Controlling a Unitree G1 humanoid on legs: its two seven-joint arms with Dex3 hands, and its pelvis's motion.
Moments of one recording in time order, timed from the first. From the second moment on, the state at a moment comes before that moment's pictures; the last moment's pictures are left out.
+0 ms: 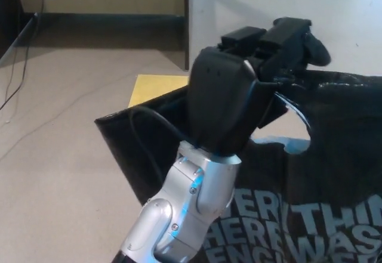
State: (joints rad) left_arm -0.61 -0.06 -0.36 0.03 0.92 -0.21 0.54; right_arm -0.09 -0.46 0.15 1.09 -0.33 -0.49 -0.16
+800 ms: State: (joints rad) left_arm -0.49 0.19 -0.07 -0.20 0.76 -0.32 0.59; right_arm -0.09 -0.46 0.16 1.09 -0.33 -0.49 -0.16
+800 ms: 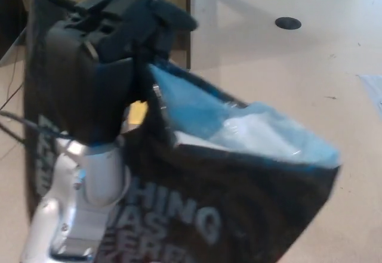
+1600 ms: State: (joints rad) left_arm 0.04 0.38 0.24 -0.03 0.69 -0.54 0.70; right_arm -0.11 -0.46 0.16 1.10 -0.34 -0.50 -0.16
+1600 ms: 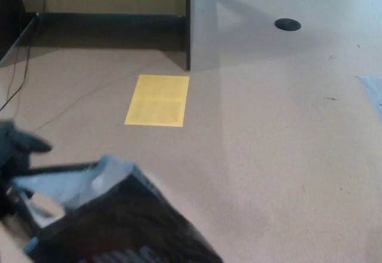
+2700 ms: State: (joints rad) left_arm 0.08 0.55 0.05 0.88 0.79 -0.74 1.06; right_arm -0.12 -0.45 0.17 1.13 -0.34 -0.50 -0.16
